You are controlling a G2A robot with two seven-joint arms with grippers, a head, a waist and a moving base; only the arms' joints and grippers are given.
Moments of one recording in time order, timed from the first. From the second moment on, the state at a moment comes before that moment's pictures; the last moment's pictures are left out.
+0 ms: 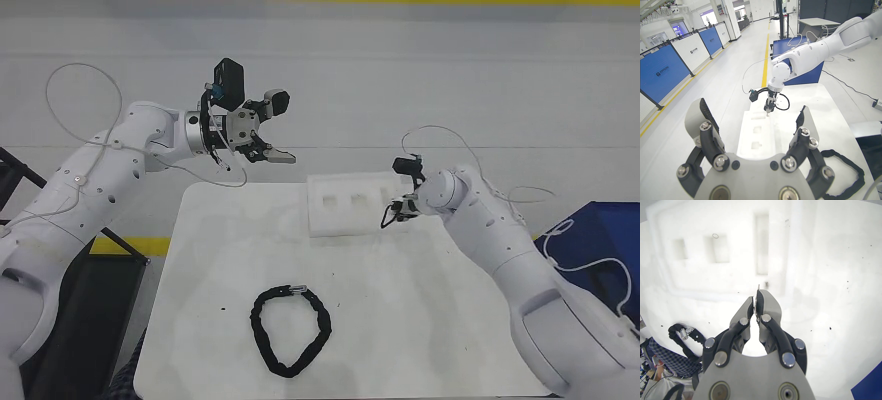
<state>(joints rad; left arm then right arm) 0.13 -0.80 -0.24 -1.10 0.73 -1.01 0.41 -0.45 -1.39 0.69 -0.61 -0.40 0.07 0.97</state>
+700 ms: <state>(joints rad) 0.13 -0.80 -0.24 -1.10 0.73 -1.01 0.41 -0.76 -1.20 1.13 -1.17 -0.07 -0.24 1.28</state>
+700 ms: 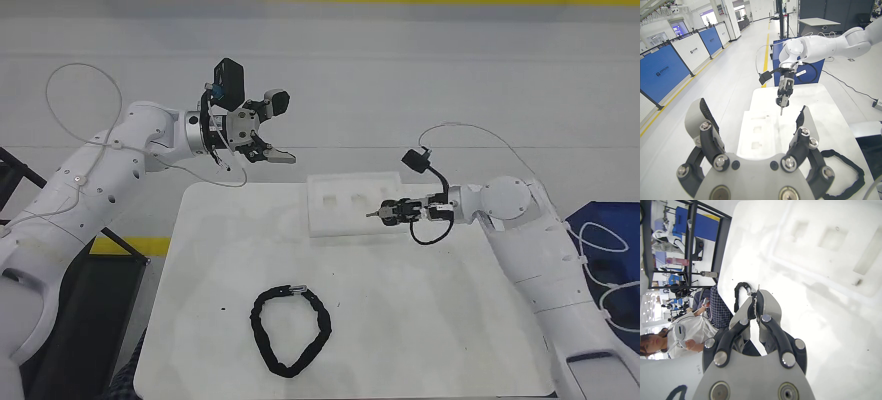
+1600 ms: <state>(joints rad) 0.13 -0.80 -0.24 -1.10 0.73 -1.01 0.41 -0.91 -1.14 1.37 -1.19 0.38 -0.36 1.37</state>
